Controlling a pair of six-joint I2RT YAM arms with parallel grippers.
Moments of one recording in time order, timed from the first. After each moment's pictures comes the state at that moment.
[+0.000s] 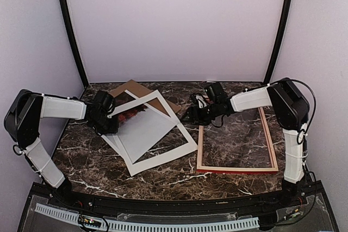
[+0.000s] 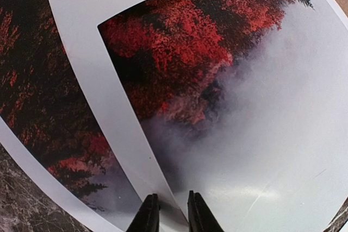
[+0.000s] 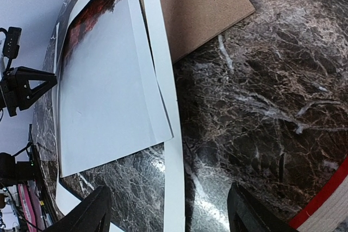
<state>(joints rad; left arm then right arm) -0.34 1.65 0.90 -0.36 -0.08 -0.40 0.58 2.10 1.35 -0.10 -0.54 0.43</state>
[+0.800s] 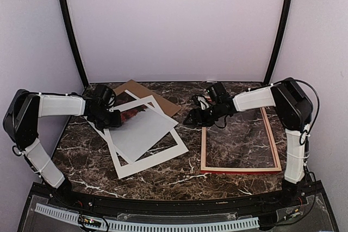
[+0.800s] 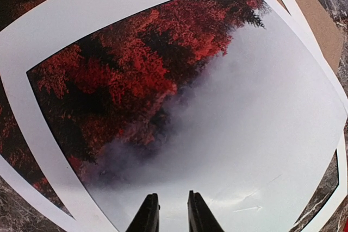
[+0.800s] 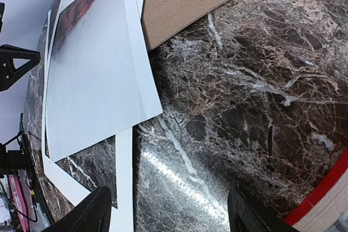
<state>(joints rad) -0.35 1.64 0.96 -0.37 0.01 -0.40 0.57 2.06 1.32 -0.17 -0.54 0.36</state>
